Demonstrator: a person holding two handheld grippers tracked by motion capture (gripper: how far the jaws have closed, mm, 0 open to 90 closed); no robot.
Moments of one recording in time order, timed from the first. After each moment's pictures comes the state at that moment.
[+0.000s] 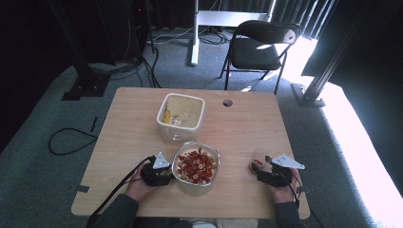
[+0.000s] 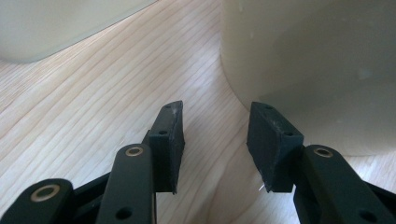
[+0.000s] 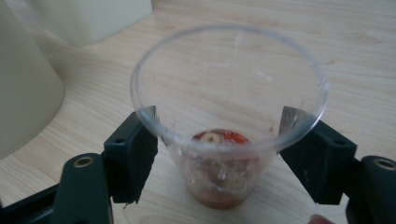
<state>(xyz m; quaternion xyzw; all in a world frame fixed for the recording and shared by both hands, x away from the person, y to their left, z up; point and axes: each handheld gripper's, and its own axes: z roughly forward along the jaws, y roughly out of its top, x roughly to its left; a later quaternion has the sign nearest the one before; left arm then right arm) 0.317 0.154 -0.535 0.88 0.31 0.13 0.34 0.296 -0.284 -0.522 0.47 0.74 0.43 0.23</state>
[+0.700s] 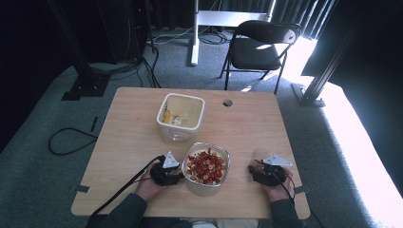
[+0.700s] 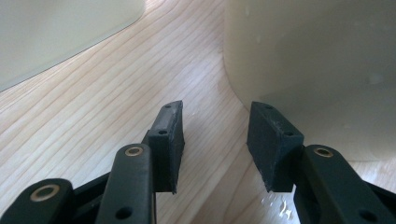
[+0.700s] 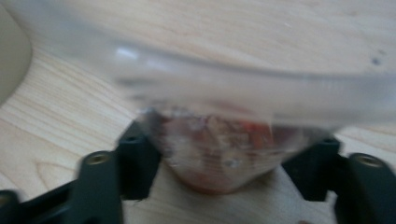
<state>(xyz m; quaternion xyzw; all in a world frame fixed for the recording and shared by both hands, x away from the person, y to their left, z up) 0.321 0.125 -0.538 0.88 0.30 0.13 0.35 0.311 -0.275 -0.548 0.48 0.77 0.36 0.23</state>
